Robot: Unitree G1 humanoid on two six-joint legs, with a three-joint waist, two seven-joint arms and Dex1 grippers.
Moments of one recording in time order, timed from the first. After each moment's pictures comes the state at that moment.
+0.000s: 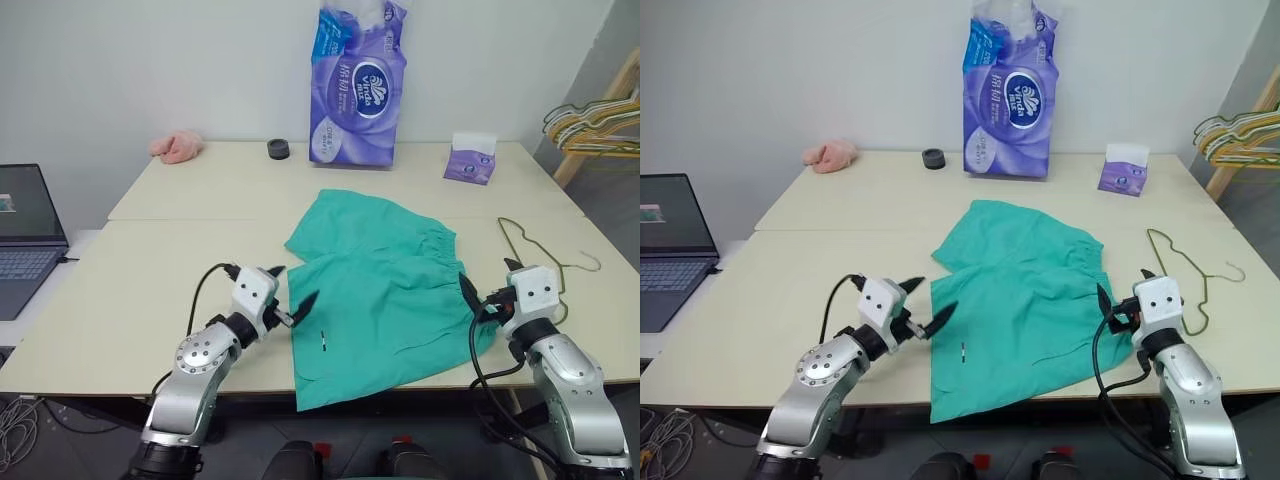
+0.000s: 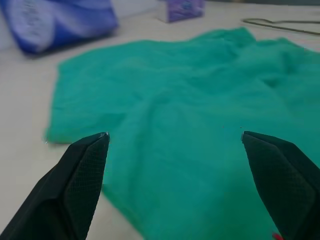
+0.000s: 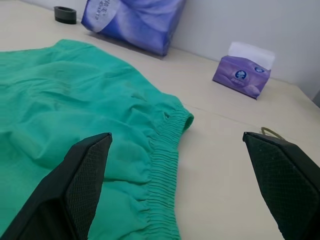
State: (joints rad) left arm -0.01 0.47 -0.10 -0.28 -0.25 0.33 -0.70; right arm 0.09 -0.39 -0.16 -0.35 0.15 0.25 0.37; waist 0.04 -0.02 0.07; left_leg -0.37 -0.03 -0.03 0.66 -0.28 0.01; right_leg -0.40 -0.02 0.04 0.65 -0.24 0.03
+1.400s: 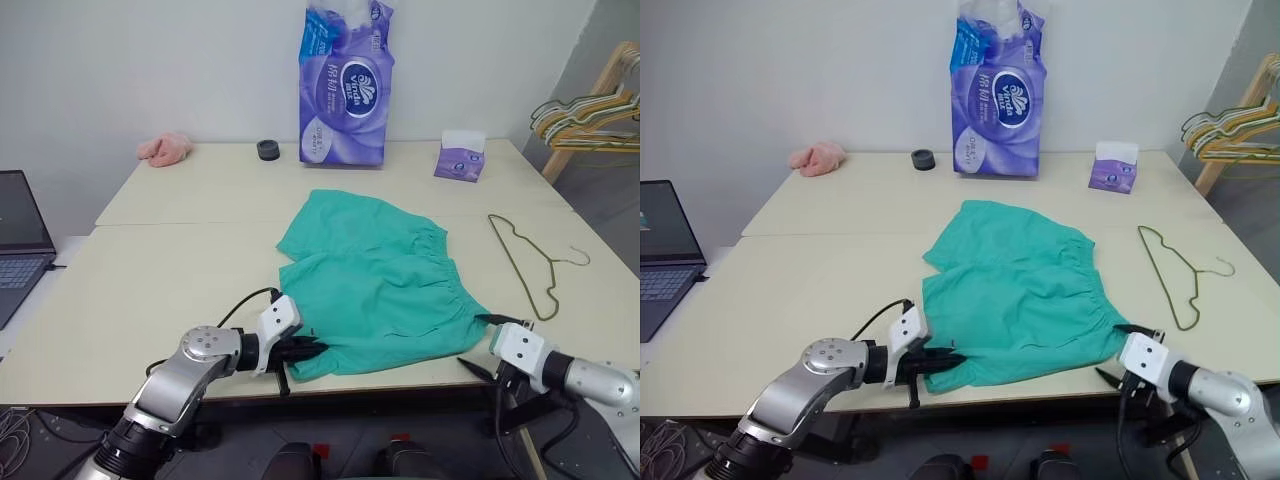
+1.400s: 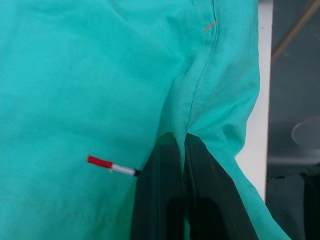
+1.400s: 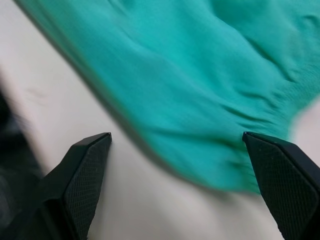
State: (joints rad) left arm -0.12 0.62 -0.23 -0.22 -0.29 0.51 -0.96; right arm 0.20 -0.86 -0.03 -0.15 -0.06 -0.11 0.74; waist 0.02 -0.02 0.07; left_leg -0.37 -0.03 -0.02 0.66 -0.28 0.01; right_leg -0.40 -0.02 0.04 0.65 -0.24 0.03
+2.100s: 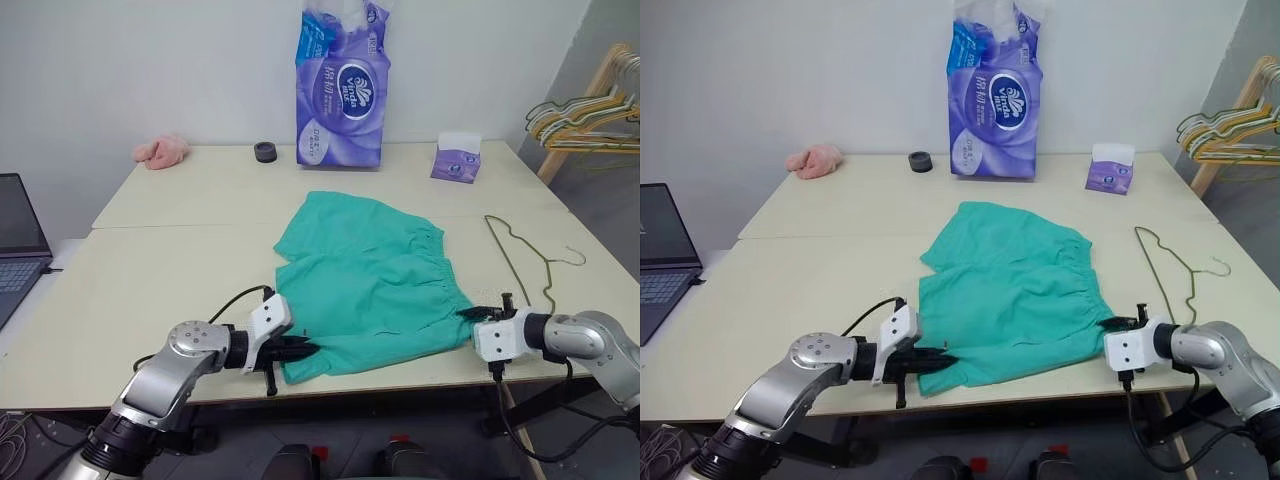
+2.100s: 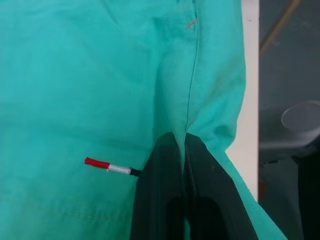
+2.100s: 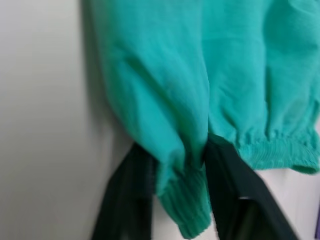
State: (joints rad) left arm -0.13 0.69 -0.23 -0.20 -0.29 0.48 -1.07; right arm -0.14 -0.97 0.22 0.12 -0.33 -0.48 0.82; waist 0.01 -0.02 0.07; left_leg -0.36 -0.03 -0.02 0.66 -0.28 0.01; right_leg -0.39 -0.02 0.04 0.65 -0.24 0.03
